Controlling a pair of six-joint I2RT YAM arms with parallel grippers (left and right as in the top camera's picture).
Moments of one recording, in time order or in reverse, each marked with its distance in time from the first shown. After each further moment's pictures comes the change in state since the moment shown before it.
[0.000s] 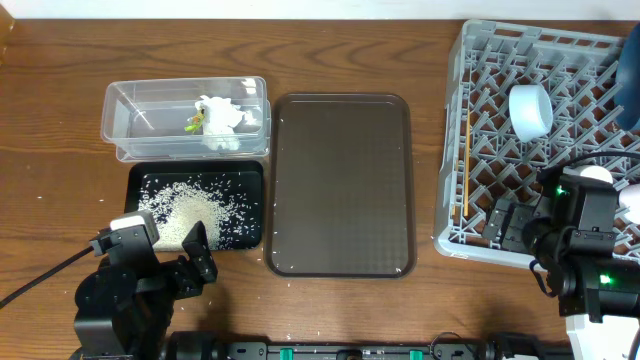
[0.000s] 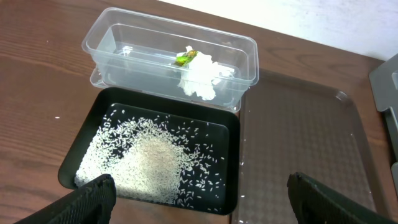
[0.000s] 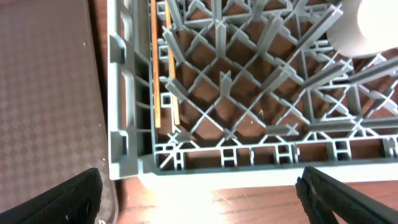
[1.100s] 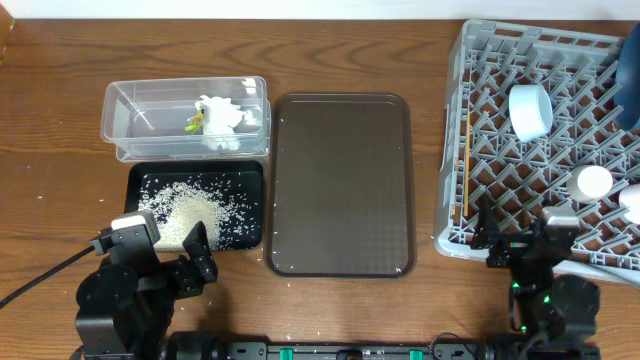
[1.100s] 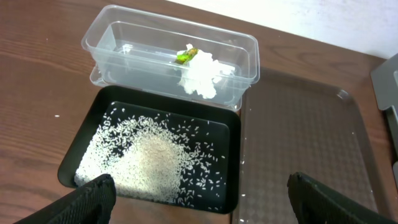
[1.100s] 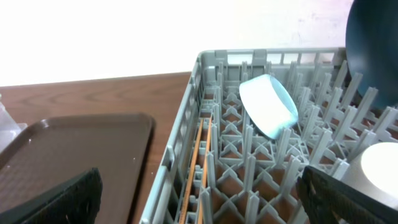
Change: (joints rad) left arm 0.000 0.000 -0.007 0.001 0.000 0.000; right arm 0.060 -0.711 -0.603 0.721 -0.029 -0.106
